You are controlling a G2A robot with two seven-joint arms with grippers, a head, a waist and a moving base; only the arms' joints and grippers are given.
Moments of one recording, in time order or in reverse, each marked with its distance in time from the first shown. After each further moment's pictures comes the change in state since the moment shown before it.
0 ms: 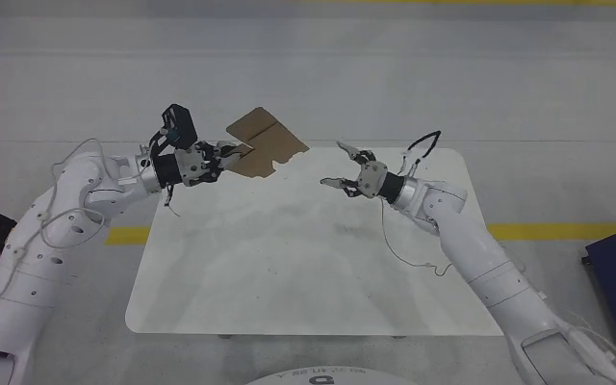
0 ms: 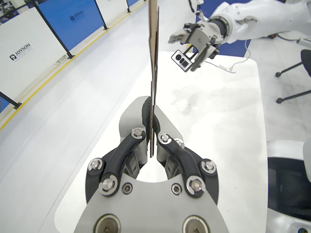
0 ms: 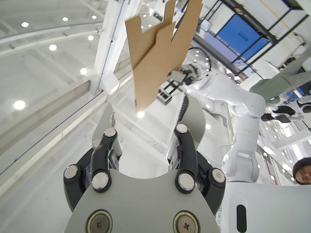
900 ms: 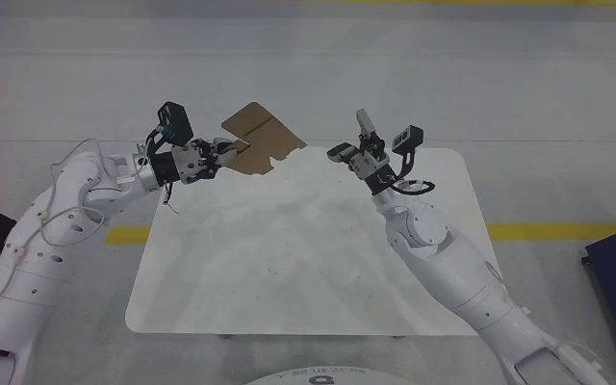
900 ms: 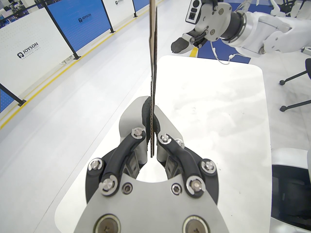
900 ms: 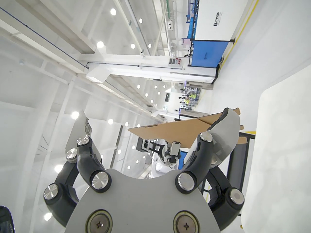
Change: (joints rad) left arm -0.001 -0.001 0.001 0.004 0.002 0.003 0.003; right arm -0.072 -0.042 -0.085 -0.216 -0.901 -0.853 -0.498
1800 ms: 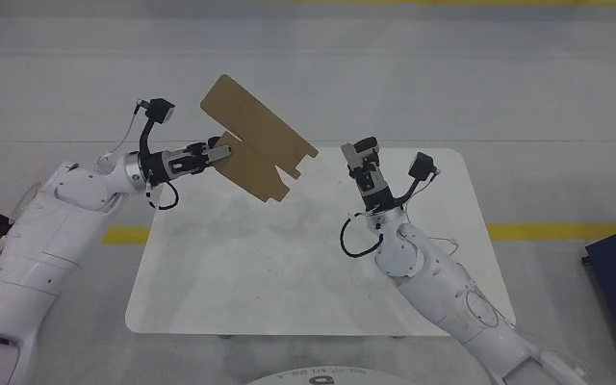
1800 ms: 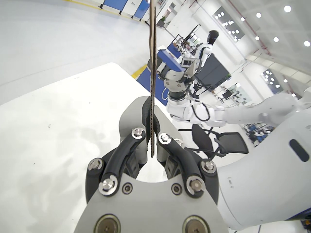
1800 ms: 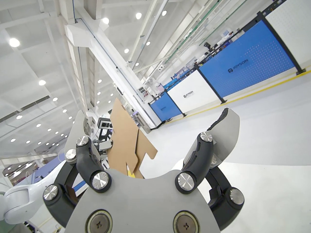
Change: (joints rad) left arm -0.086 -0.015 0.099 0.192 -1.270 0.084 -0.788; right arm -0.059 -0.058 -0.062 0.093 -1.126 -0.097 -0.660
